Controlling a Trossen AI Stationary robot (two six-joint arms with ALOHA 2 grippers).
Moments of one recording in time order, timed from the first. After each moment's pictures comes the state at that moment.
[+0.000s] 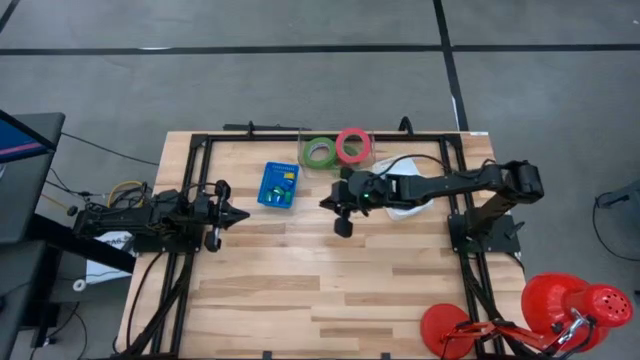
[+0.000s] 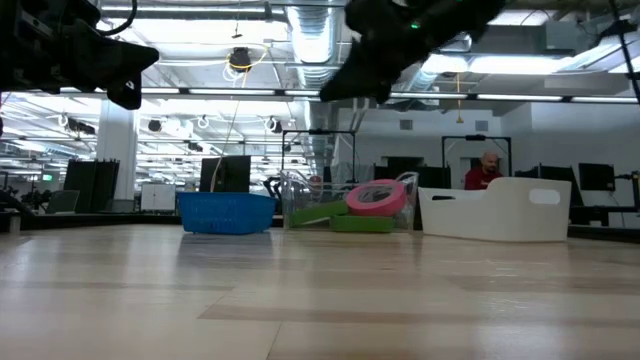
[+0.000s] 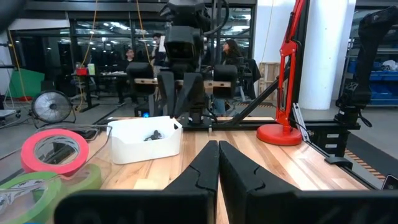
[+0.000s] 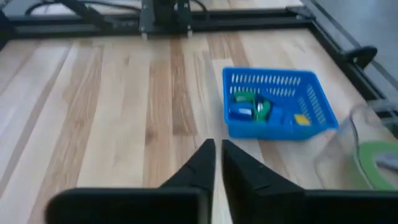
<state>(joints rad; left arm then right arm) 0.02 0.00 0.01 0.11 0.02 -0.01 -0.03 1.58 1.05 -0.01 0.08 0.02</state>
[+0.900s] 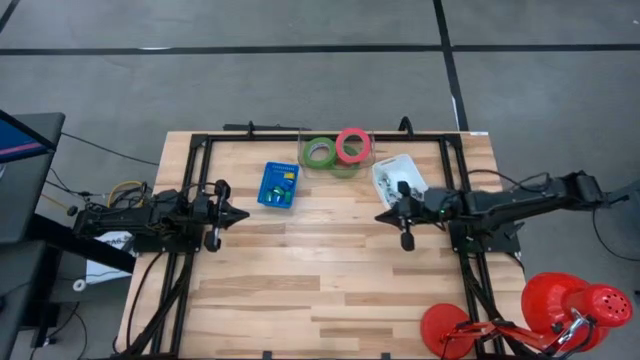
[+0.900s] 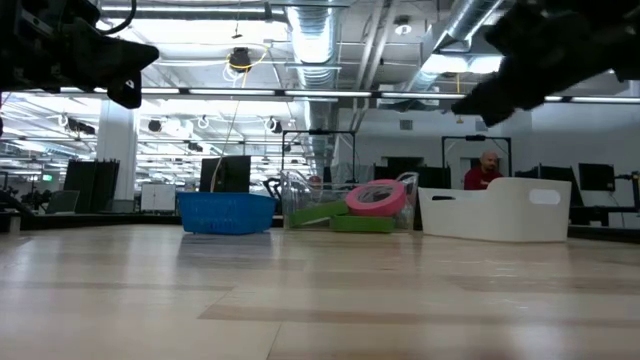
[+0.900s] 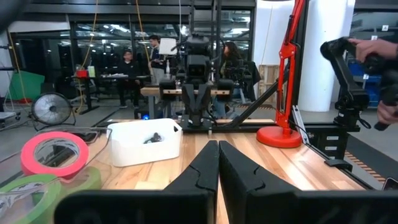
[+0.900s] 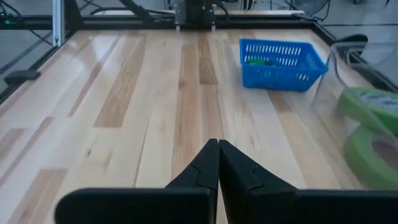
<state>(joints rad) 0.02 0.00 0.01 0.12 0.02 -0.01 0.06 0.85 0.35 0.12 0.08 0.02</state>
